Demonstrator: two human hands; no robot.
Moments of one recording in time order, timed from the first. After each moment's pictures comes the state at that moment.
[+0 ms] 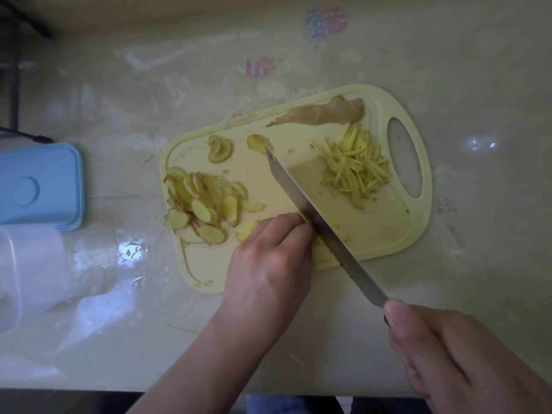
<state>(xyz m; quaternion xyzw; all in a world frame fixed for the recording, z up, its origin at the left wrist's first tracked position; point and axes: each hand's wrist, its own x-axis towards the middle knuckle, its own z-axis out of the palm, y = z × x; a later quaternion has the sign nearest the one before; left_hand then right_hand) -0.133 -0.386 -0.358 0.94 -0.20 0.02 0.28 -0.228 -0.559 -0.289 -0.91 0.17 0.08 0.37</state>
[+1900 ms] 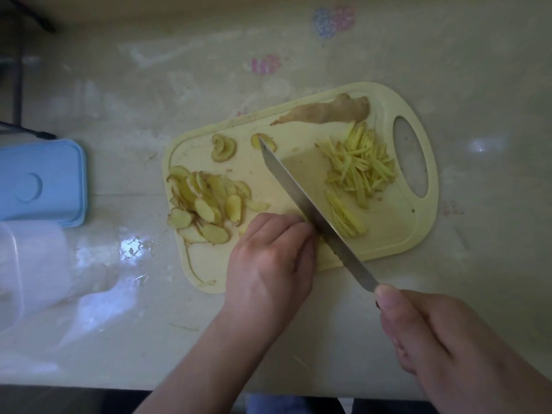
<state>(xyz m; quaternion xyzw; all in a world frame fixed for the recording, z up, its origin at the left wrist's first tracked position) -0.133 -0.382 -0.367 0.93 -0.17 0.03 0.32 -0.194 -0.567 -0.290 -0.83 0.16 0.33 0.43</state>
